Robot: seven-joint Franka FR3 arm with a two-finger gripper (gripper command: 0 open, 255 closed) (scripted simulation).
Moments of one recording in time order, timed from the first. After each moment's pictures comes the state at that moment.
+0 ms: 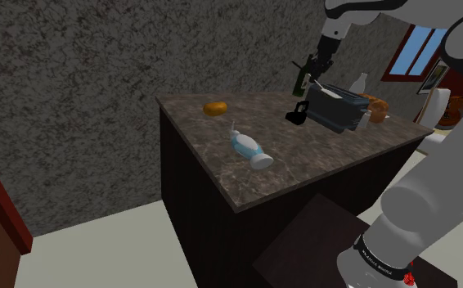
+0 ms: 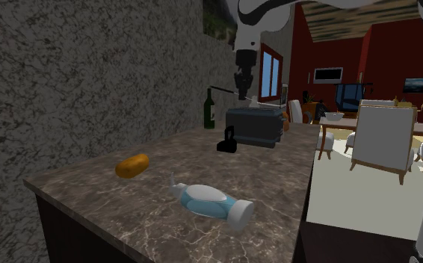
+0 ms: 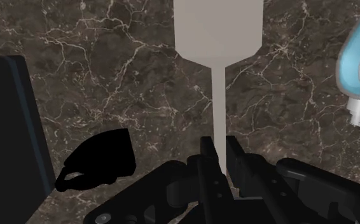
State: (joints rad) arm -0.42 -0.02 -0.15 -1.63 0.02 1.68 -0.31
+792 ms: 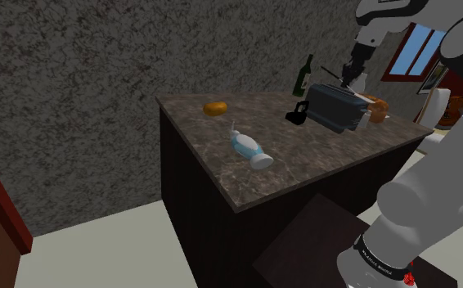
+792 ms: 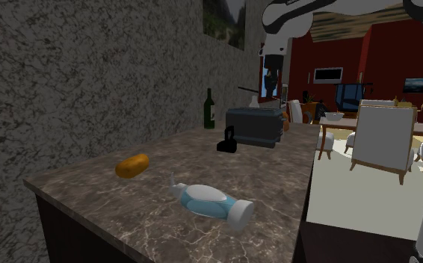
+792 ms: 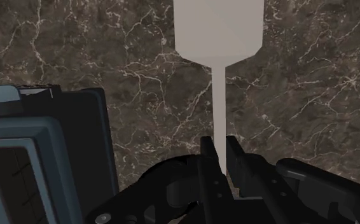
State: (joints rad) arm -0.56 0.00 -0.29 -1.62 0.04 1.67 -0.60
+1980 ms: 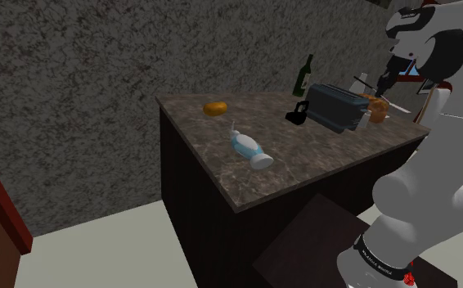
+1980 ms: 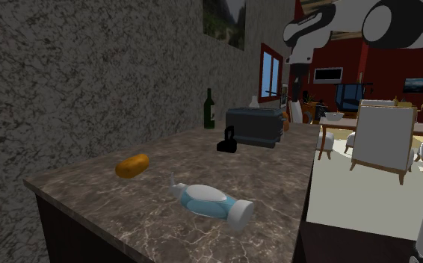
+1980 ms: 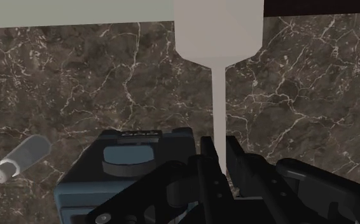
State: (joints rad) arm -0.78 0.21 -0.45 -1.41 0.15 1.64 -0.96
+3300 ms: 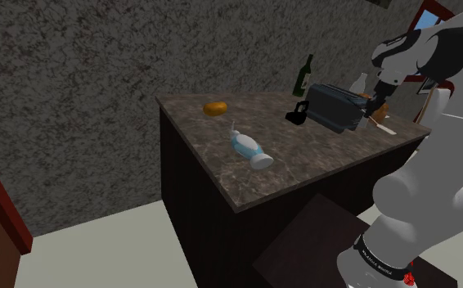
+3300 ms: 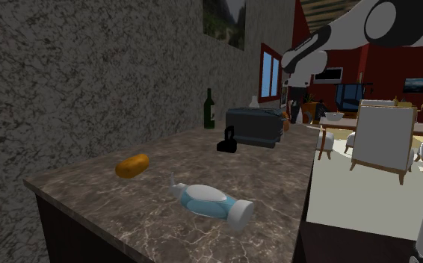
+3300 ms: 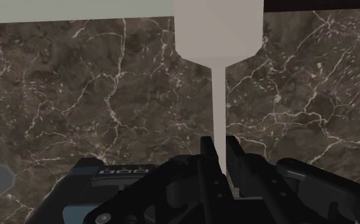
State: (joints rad) arm -0.76 0.19 -0.44 -1.70 0.14 1.91 -0.98
